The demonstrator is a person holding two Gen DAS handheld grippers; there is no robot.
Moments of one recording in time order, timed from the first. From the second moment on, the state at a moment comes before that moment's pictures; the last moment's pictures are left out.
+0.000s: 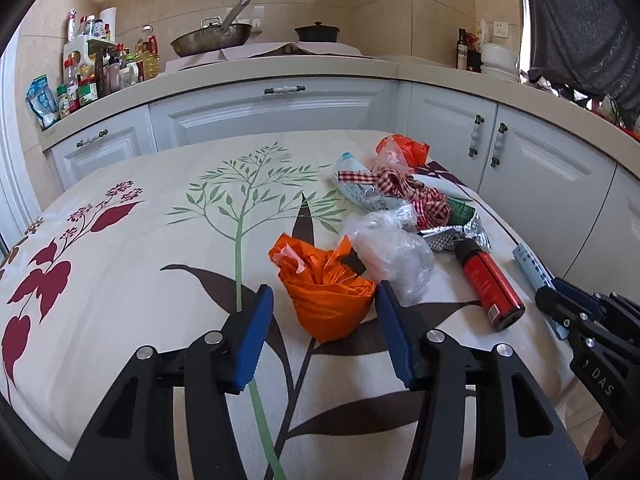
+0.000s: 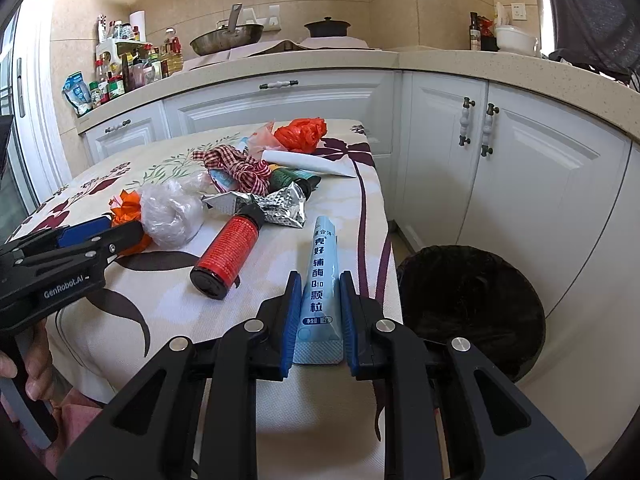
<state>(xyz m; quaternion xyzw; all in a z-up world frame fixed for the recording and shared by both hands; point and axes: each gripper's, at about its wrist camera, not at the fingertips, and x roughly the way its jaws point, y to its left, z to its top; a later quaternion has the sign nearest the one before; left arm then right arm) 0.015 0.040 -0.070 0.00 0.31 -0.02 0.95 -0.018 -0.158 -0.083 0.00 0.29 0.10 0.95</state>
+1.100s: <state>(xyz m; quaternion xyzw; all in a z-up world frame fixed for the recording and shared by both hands) -0.005 0.033 -0.019 0.00 0.27 -0.05 0.96 -0.024 -0.195 -0.039 0.00 0.24 0.06 0.97</state>
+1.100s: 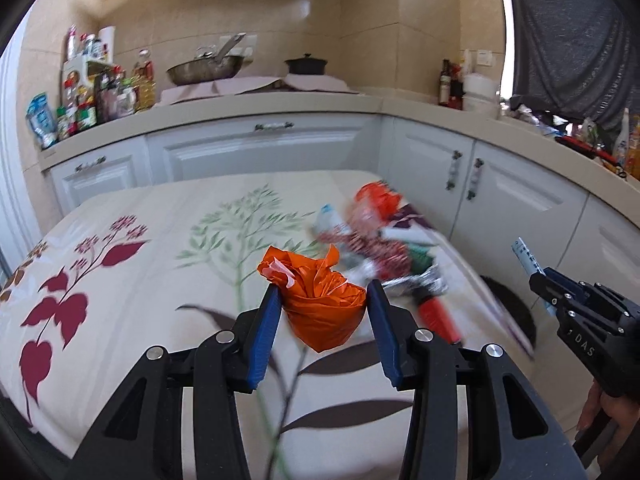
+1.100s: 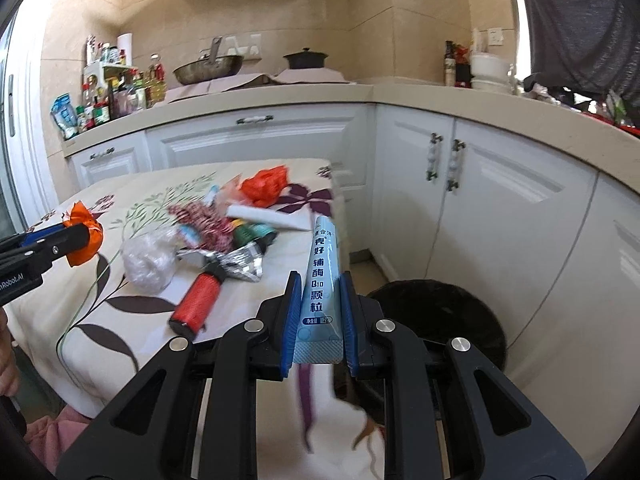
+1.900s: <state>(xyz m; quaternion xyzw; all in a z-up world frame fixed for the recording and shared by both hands) 0.027 -0.110 -0.009 0.04 0.25 -0.16 0.95 -0.020 -0.315 -0.024 0.02 0.21 -0.04 0.98</state>
